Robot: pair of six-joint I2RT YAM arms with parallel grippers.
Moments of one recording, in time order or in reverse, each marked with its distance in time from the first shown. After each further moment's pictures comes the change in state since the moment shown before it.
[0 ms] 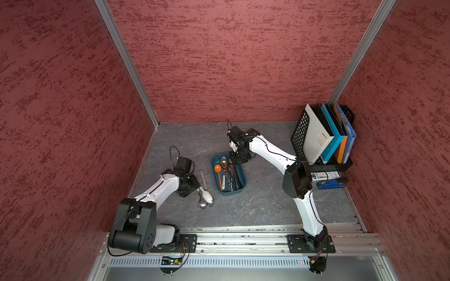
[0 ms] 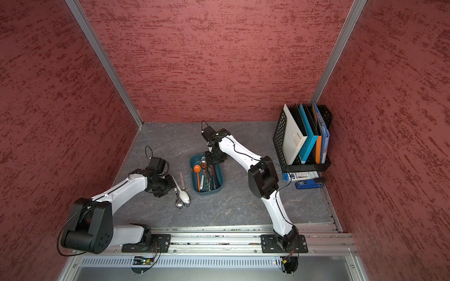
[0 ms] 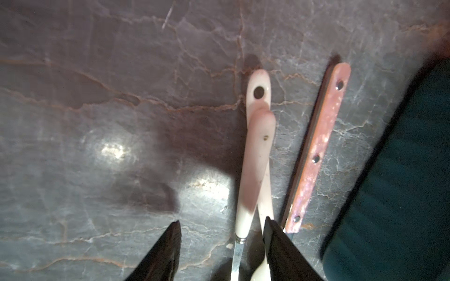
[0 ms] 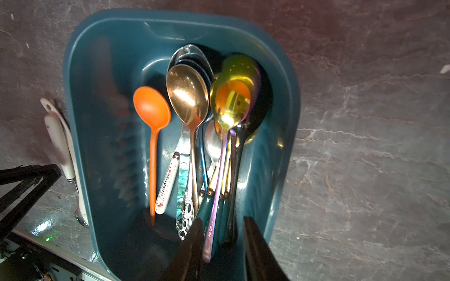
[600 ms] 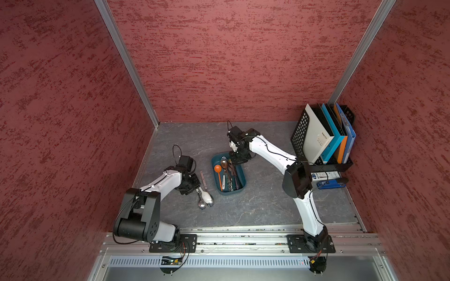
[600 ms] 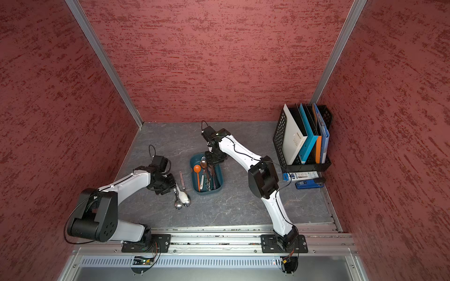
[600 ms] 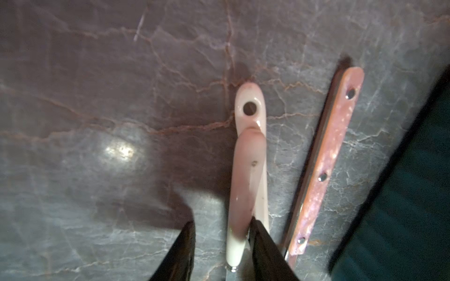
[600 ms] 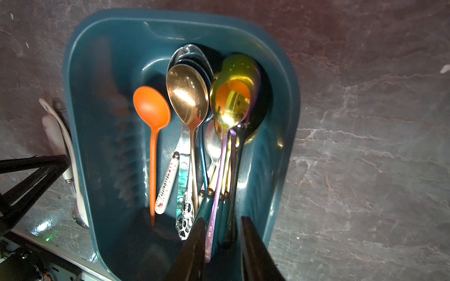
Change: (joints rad) left arm -0.001 0.095 0.029 0.019 0.002 0.042; right arm 0.000 0.000 0.000 -0.001 0.000 0.000
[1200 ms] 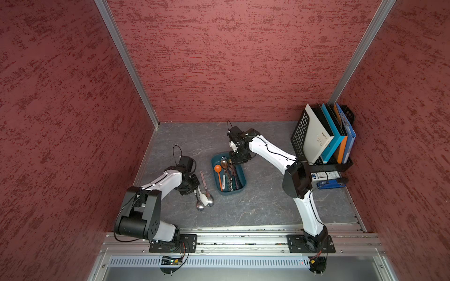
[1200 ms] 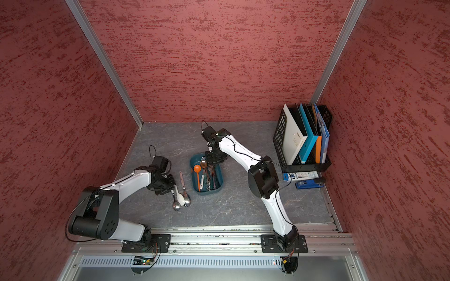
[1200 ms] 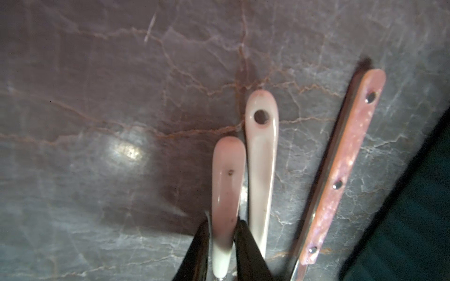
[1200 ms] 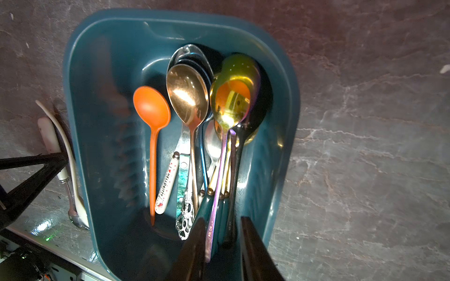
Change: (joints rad) left arm 0.000 0.019 -0.004 0.005 -0.020 -0.001; right arm 0.000 0.000 0.000 0.000 0.000 0.000
